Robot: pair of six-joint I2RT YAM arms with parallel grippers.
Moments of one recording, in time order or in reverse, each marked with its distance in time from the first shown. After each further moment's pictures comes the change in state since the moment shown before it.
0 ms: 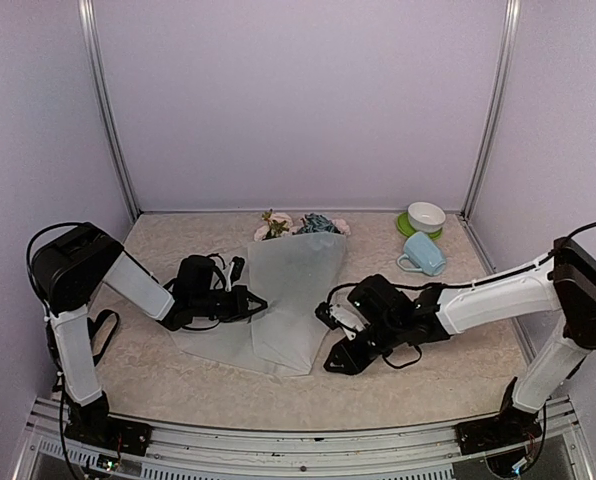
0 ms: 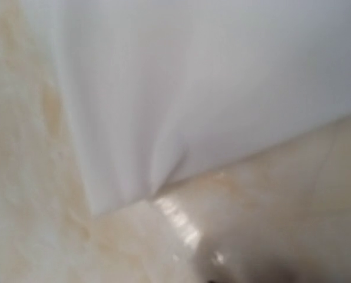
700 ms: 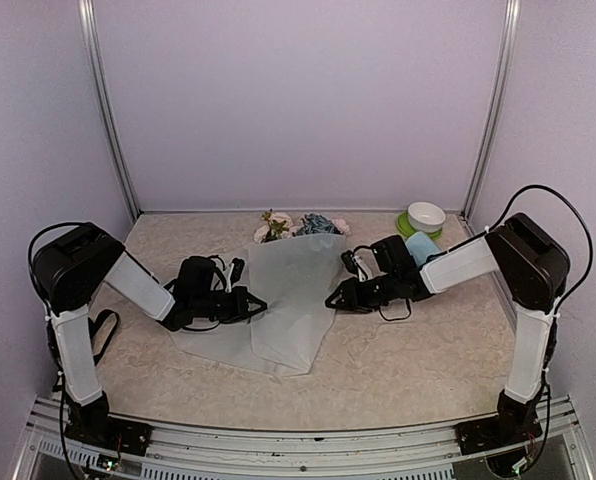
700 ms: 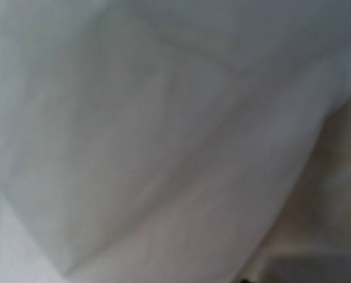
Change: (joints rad) left arm 0.000 0.006 0.000 -0.005 -0.005 -0.008; right arm -0.418 0.299 0.189 0.312 -0.257 0.159
